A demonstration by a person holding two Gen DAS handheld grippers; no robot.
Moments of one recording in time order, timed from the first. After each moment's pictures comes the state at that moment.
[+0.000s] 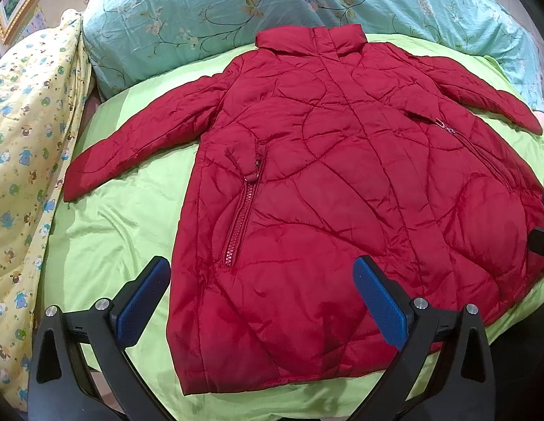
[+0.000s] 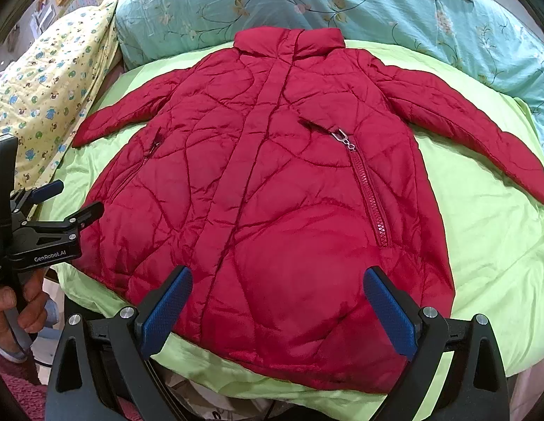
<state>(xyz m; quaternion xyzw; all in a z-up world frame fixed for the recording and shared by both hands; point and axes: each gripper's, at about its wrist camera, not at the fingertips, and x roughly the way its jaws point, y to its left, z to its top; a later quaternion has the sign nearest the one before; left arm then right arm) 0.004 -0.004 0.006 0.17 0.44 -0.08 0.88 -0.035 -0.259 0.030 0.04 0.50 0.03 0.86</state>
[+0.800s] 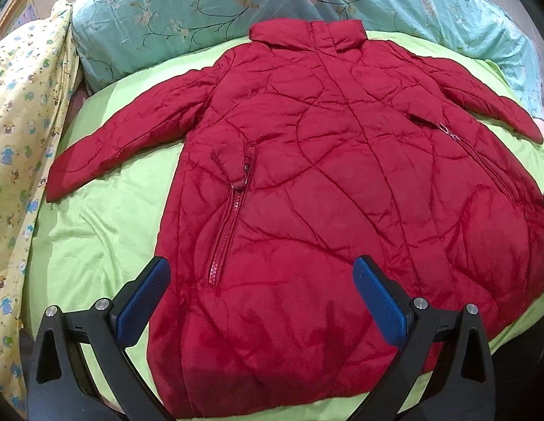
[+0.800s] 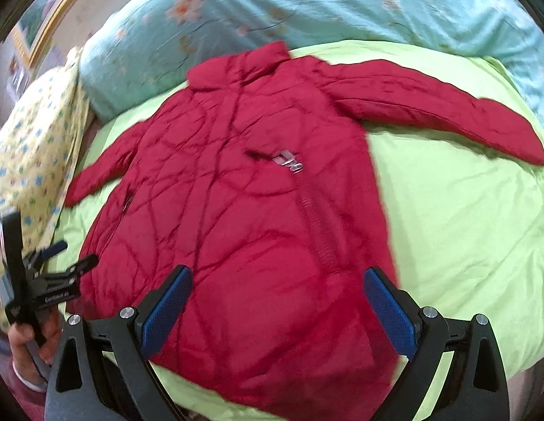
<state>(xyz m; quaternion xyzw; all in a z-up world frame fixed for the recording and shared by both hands) 0.032 -0.011 -0.009 0.13 0.48 -0.10 0.86 -0.028 -0.352 0.027 0.16 0.46 -0.02 0.87</state>
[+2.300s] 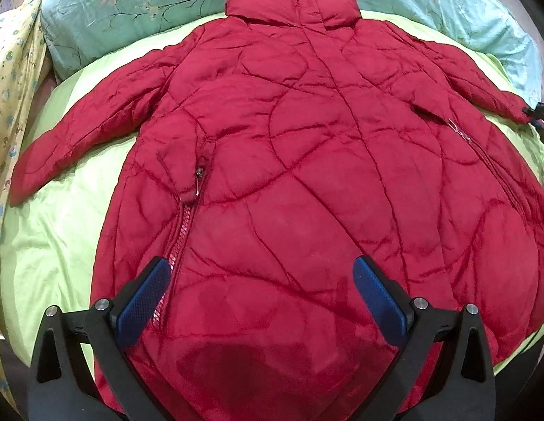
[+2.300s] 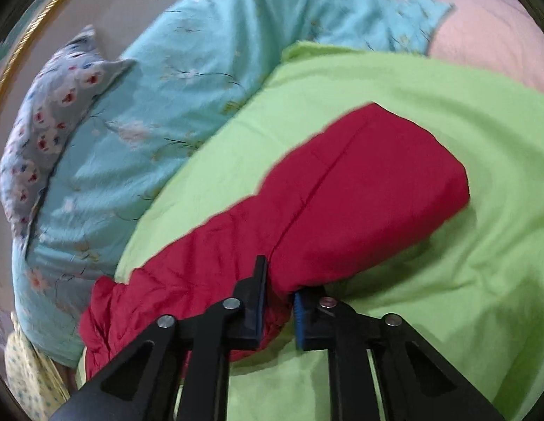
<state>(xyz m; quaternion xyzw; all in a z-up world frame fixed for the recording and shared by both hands) 0.074 -0.039 -0.040 0.12 0.49 -0.13 0.85 0.047 -0.668 -0.027 0.40 0.25 -0.21 0.86</state>
